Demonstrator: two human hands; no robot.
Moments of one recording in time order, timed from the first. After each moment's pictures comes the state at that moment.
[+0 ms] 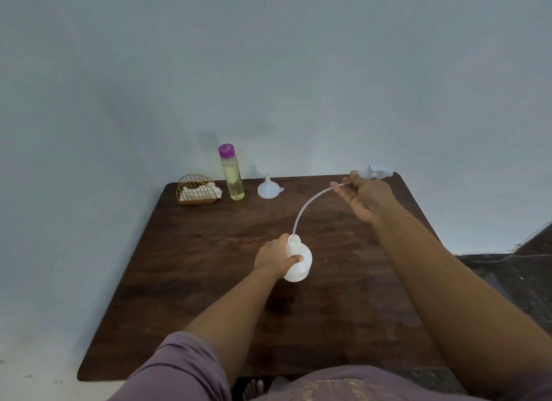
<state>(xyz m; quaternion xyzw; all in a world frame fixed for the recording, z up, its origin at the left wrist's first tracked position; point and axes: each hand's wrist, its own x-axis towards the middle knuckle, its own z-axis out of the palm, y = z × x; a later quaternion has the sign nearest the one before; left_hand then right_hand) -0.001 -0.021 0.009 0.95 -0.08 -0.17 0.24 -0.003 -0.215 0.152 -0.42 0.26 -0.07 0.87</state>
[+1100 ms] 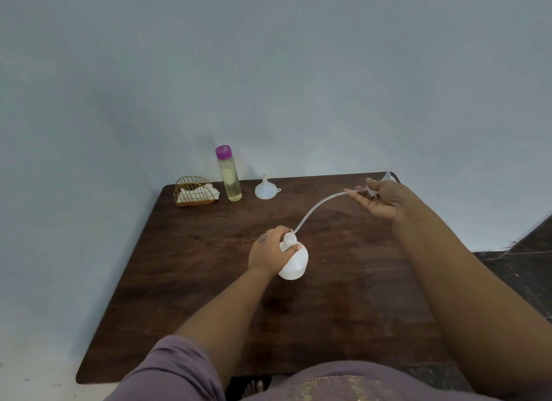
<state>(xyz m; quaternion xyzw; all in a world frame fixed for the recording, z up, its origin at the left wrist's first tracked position) -0.007 -0.012 0.020 0.94 -0.12 -0.04 0.32 -0.020 -0.249 0.160 -0.37 0.31 -0.01 0.87</state>
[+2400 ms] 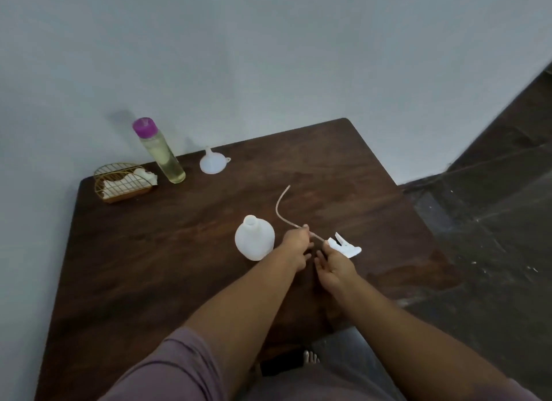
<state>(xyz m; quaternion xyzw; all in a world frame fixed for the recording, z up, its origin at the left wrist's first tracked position) -0.026 -0.137 -0.015 0.65 0.20 -0.43 0.59 -0.090 -0.199 -0.047 -0.18 0.55 -0.09 0.81</state>
